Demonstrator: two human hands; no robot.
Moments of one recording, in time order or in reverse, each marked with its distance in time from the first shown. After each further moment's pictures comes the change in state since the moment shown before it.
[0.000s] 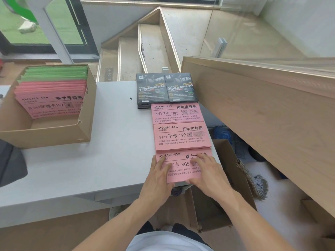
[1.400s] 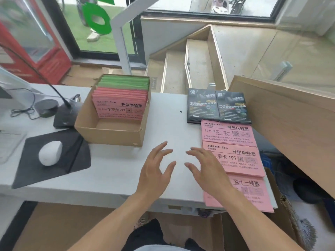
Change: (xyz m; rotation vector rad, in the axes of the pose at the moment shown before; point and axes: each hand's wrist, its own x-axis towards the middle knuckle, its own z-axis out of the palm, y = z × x) left_hand -0.013 -0.084 -0.121 -0.342 0.597 0.028; right_hand 0.065 -0.150 -0.004 0.203 0.075 -0.351
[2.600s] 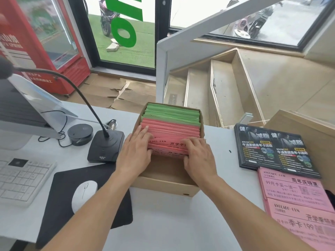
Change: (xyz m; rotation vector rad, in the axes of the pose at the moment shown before) left_hand 0.205 -0.164 -0.196 0.593 -0.069 -0.041; right_hand 0.239 -0.168 0.096 -0.274 0.275 -0.186
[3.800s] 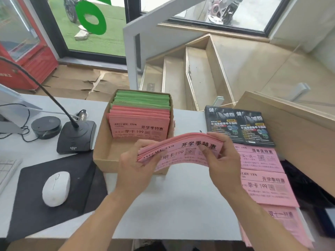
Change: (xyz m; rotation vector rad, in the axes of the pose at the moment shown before) left_hand -0.093 0.115 -0.018 -0.919 0.246 0.055; right_hand -0.106 0.042 -0.120 0.996 0.287 0.455
